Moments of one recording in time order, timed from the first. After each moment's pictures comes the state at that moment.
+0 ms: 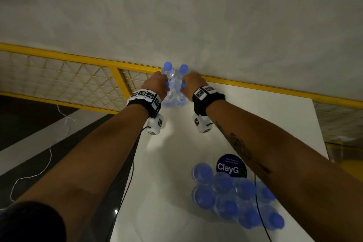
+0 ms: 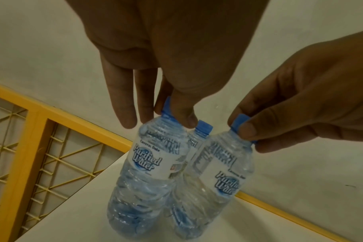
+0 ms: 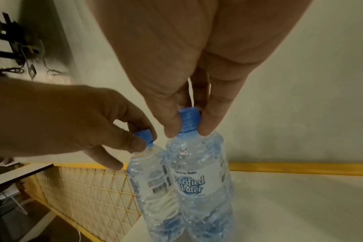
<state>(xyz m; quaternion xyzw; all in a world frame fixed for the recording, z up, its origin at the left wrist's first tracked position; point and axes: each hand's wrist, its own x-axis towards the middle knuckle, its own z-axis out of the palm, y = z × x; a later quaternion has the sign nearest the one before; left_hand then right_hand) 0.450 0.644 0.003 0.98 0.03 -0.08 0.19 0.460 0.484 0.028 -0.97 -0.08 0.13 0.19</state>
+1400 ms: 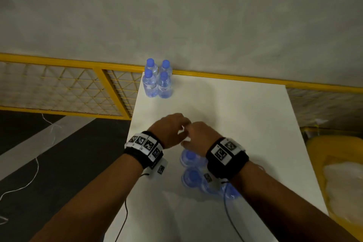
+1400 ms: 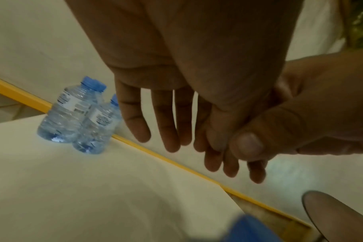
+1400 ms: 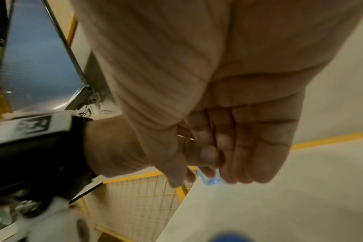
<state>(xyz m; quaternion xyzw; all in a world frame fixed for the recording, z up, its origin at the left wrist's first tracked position) 0.272 0.567 0.004 0.91 -0.27 -0.11 0.29 0.246 0.405 0.055 -0.95 -0.13 0.25 0.16</state>
